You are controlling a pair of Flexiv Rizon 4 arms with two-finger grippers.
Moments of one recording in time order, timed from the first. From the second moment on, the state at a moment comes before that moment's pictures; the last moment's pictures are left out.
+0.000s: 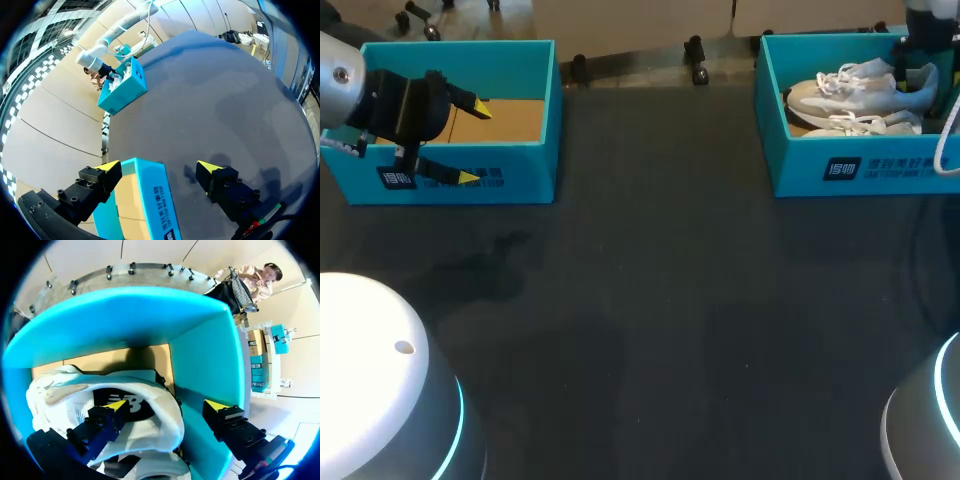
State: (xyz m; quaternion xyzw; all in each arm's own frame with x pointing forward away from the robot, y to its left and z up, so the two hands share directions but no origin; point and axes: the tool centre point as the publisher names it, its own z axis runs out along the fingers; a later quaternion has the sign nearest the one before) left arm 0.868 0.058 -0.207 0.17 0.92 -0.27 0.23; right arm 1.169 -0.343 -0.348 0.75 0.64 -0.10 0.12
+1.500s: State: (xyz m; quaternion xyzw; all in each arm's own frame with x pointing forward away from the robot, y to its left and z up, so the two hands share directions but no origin) left arm 0.899 0.044 -0.180 -0.09 0.96 -0.19 0.18; right arm 1.082 -0.264 -0.267 0.76 0.64 -0.06 0.11
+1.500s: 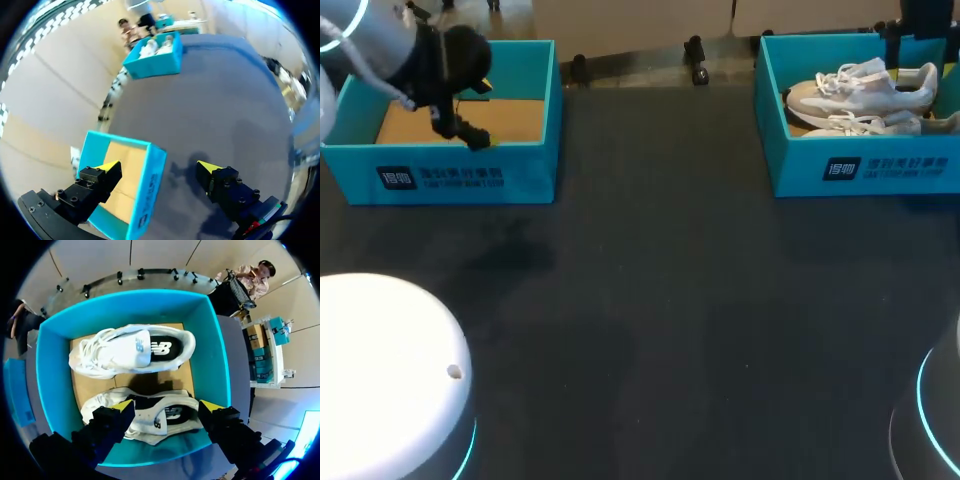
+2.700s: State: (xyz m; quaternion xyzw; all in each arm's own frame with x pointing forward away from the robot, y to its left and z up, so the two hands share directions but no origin) left arm 0.889 0.065 -0.209 -0.55 0.82 -0.08 0.11; right arm 0.984 -0.210 -0.238 0.77 0.63 -0.02 0.08
